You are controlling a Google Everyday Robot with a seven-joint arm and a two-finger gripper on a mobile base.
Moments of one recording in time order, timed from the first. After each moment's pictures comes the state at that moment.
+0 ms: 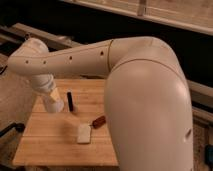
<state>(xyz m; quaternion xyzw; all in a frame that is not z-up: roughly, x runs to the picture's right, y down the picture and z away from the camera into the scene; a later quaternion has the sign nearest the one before) -0.261 0.027 0.672 -0.18 -0.20 -0.51 0.82</state>
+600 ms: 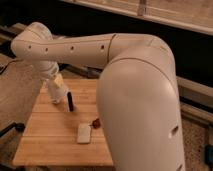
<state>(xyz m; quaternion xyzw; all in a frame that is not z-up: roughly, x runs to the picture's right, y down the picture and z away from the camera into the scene) -0.246 -0.035 0.685 -0.17 -0.15 -0.49 0.84</state>
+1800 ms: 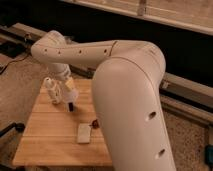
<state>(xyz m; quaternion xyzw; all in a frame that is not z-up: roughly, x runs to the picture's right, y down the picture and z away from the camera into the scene) -0.208 -0.012 0.753 -0.23 -0.14 -0.45 0.85</state>
